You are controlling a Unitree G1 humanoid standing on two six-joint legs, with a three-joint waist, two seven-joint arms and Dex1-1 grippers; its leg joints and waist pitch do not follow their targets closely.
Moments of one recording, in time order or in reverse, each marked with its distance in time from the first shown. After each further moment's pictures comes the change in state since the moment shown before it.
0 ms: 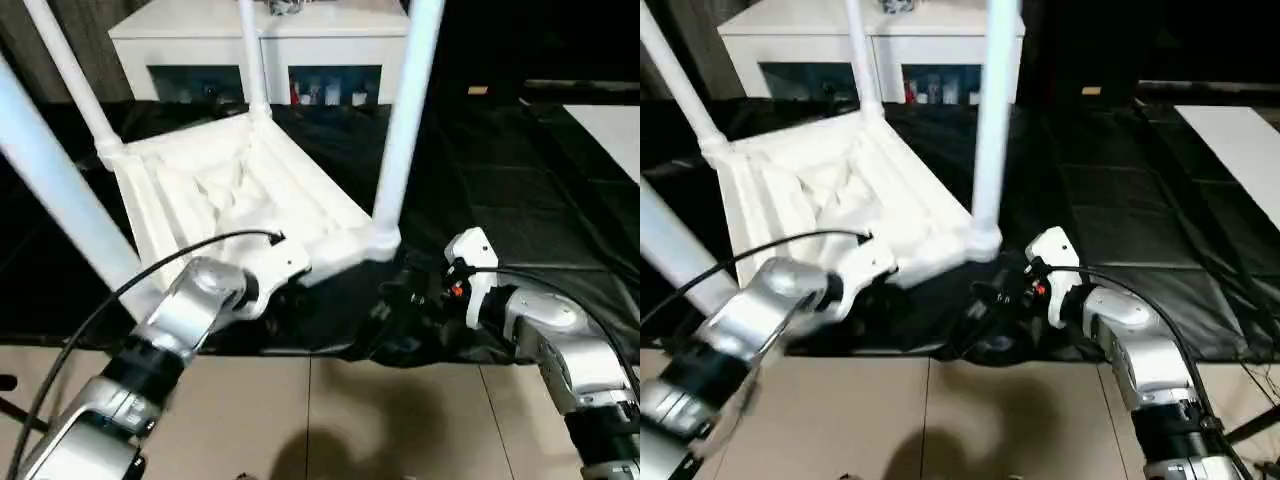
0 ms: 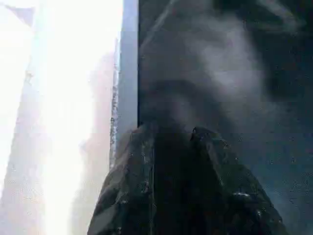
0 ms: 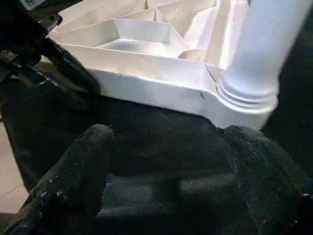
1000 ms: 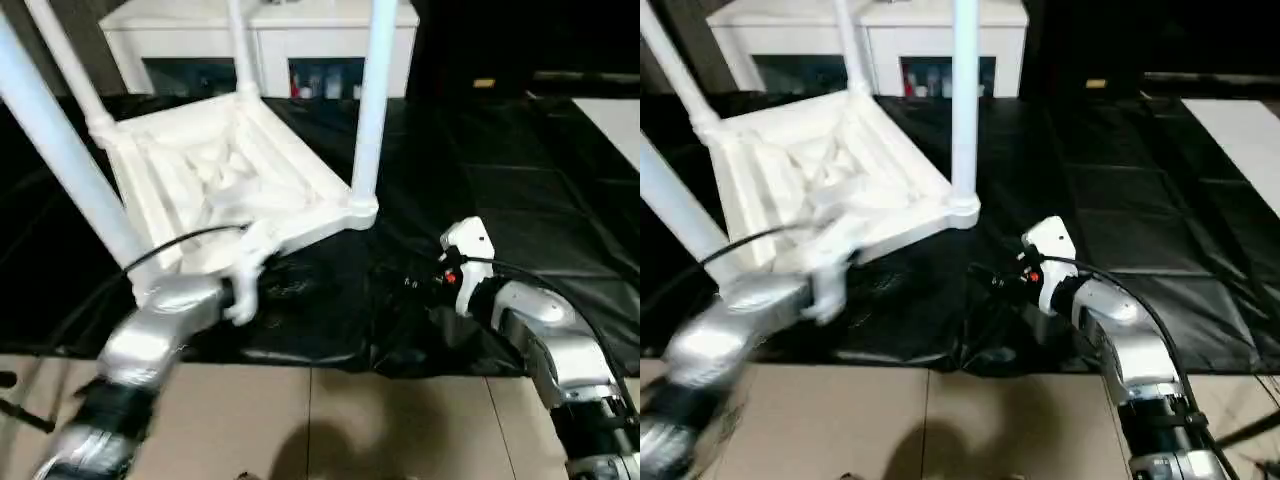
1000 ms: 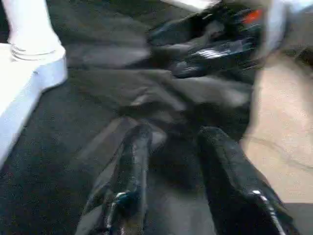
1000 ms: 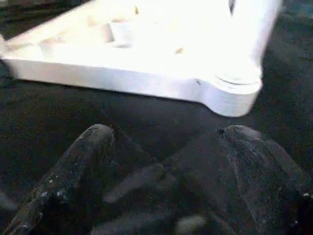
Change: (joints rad) left arm 0.282 0.065 0.269 -0.283 -0.509 -0.097 -0.241; right arm -0.018 0.064 -0.010 0.004 -0.018 -0.032 -0.097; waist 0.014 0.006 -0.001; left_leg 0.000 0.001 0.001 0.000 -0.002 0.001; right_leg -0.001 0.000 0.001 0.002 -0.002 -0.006
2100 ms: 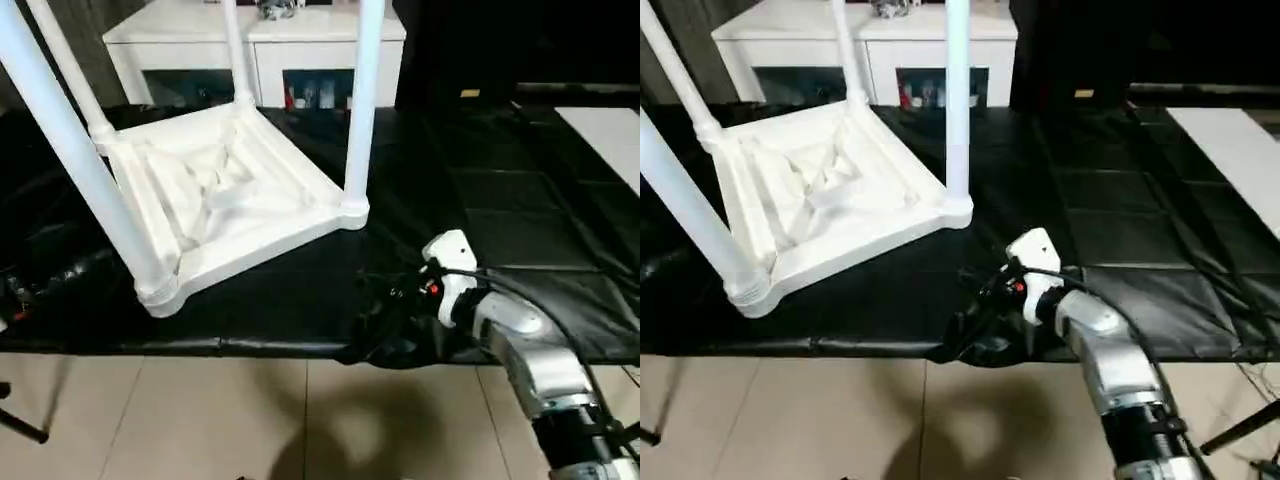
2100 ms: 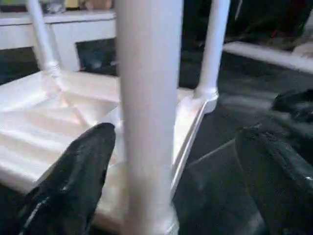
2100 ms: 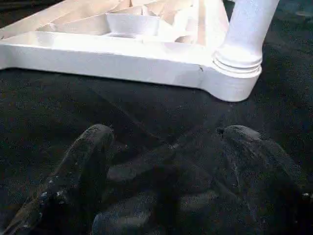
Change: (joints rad) left arm 0.167 0.310 0.578 0.196 -0.190 -0.153 -0.126; right arm 0.008 0.065 0.038 0.066 -0.065 -0.054 -0.087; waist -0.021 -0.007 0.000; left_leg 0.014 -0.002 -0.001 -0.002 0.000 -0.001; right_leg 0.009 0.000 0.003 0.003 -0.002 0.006
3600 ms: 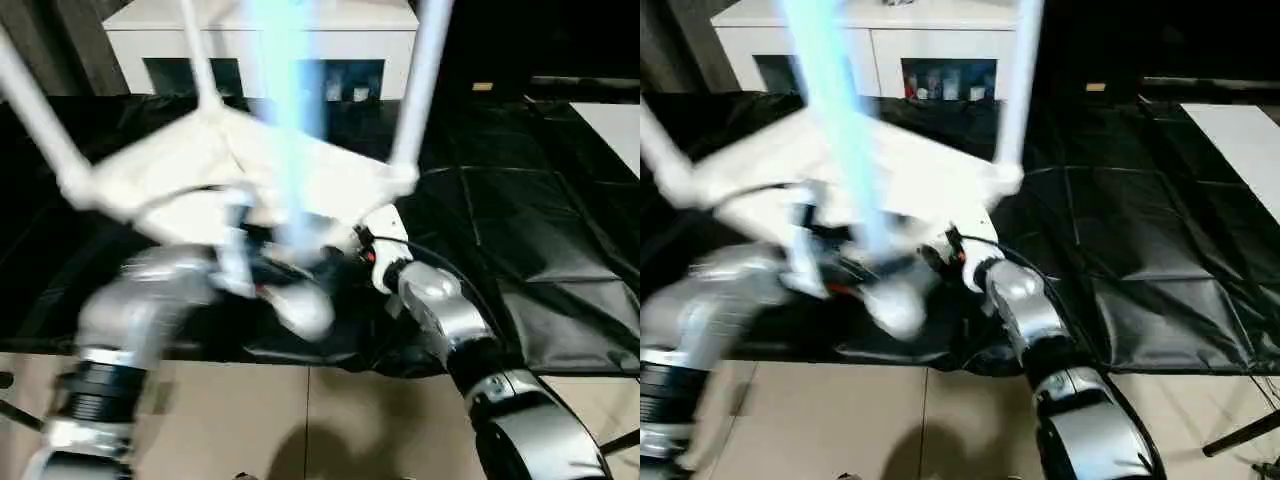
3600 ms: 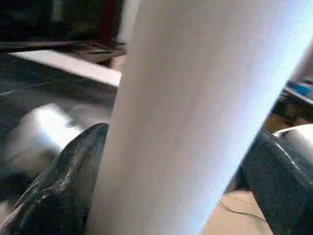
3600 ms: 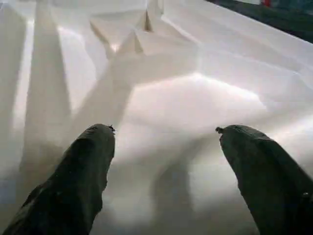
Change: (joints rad) left arm -0.340 -0.458 -0.592 -0.316 -0.015 0.330 0.100; right arm -0.381 0.244 0.011 0.642 -0.109 -0.265 -0.192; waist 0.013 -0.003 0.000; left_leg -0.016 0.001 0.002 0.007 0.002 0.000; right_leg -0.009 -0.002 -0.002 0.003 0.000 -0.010
